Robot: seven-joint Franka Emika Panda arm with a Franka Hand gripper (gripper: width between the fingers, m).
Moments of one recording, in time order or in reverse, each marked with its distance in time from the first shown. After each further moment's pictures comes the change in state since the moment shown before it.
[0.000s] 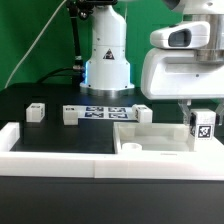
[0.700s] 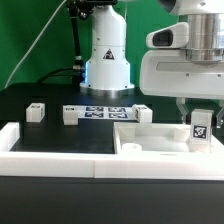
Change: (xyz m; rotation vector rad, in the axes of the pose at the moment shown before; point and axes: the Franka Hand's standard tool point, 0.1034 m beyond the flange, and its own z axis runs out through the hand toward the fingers) arm 0.003 -0.001 0.000 0.045 0.050 0.647
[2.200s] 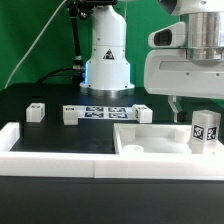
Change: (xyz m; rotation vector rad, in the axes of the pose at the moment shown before) arm 0.001 -0.001 -0.001 -0.001 0.005 -0.064
